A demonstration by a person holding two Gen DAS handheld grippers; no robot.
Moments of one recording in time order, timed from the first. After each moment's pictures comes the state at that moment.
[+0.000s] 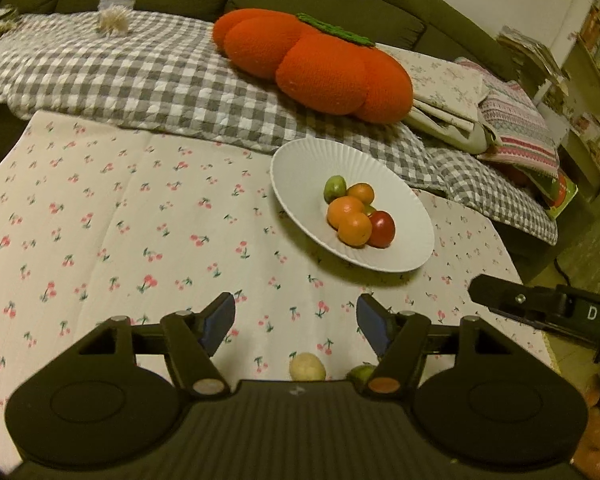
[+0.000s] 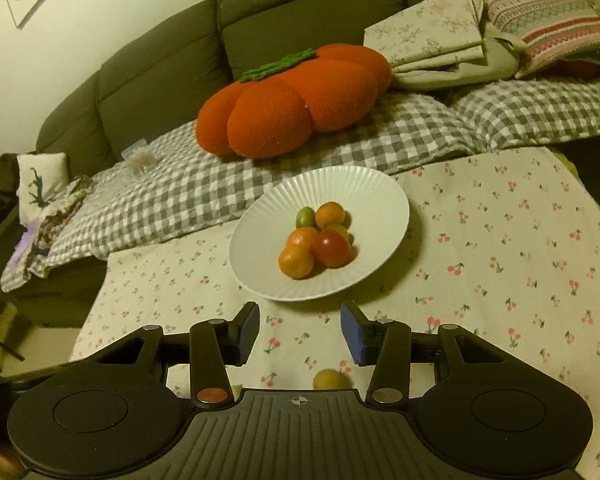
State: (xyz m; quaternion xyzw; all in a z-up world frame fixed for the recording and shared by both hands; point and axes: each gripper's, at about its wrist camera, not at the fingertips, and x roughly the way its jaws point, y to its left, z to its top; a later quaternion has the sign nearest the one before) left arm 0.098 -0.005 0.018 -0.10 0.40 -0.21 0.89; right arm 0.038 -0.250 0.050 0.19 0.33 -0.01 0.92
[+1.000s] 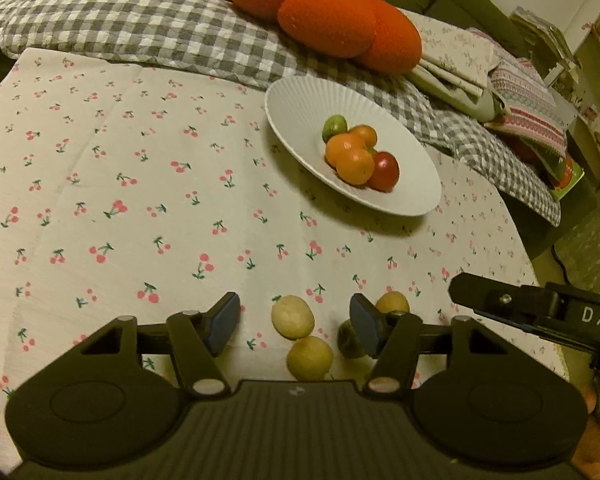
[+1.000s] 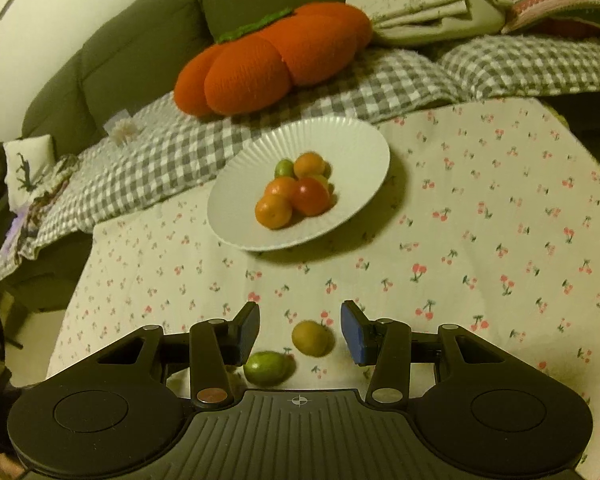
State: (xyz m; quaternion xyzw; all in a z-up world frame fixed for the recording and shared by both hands) left arm 0.092 -0.028 -0.025 -0.11 0.44 -0.21 0.86; right arm 0.034 -0.254 0.022 0.20 0.39 -0.02 0.90
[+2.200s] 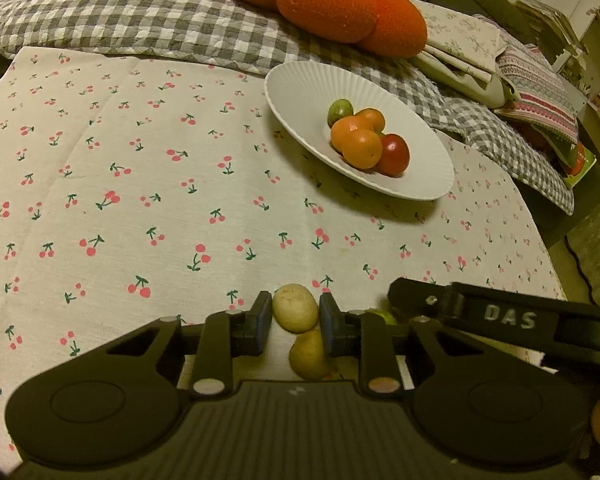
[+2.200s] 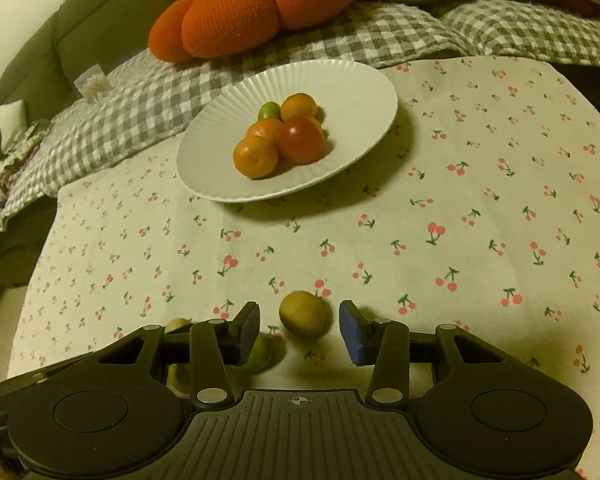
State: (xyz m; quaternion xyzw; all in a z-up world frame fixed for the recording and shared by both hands) left arm 0.094 -0.039 -0.037 -0.09 0.45 -0.20 0.87; right arm 0.063 -0.235 -0.017 0.18 0.44 -0.04 0.88
